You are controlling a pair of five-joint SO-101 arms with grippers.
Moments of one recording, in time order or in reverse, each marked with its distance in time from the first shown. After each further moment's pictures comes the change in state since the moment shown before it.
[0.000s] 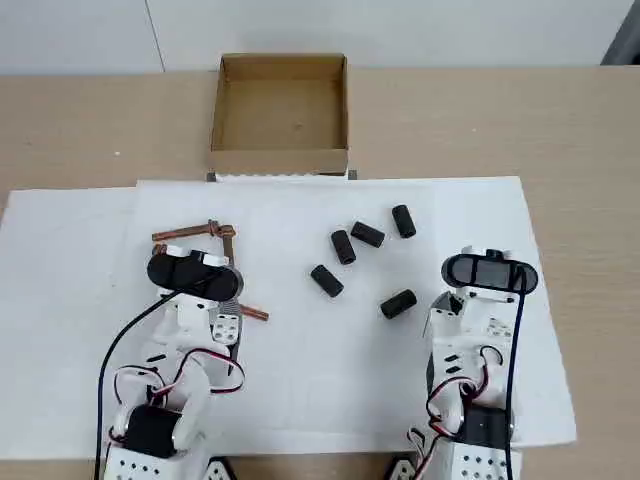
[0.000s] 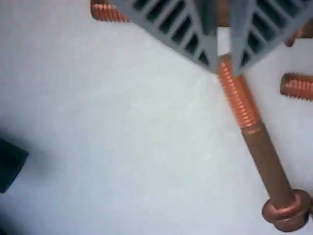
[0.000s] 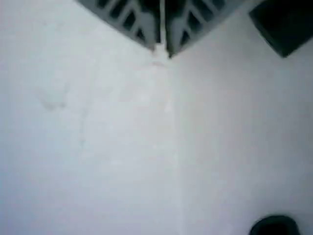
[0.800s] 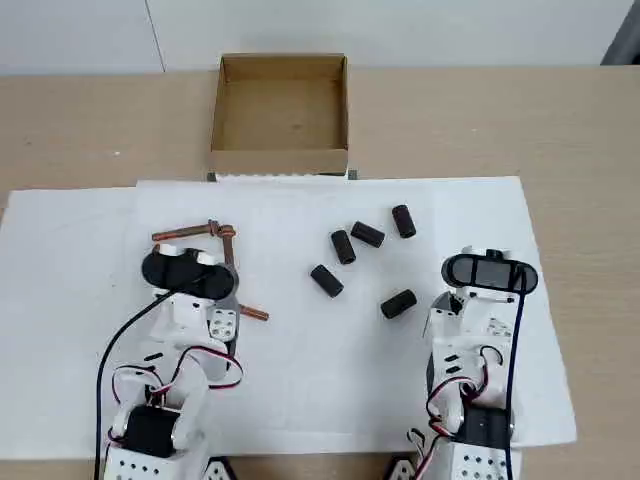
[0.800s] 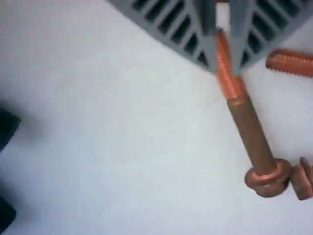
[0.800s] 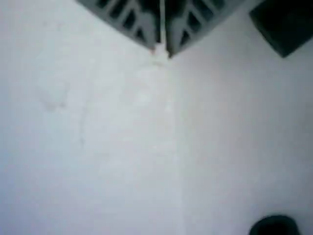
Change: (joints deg) left arm -1.4 0.0 0.0 -4.0 0.0; right arm 0.0 0.0 0.0 0.0 0.0
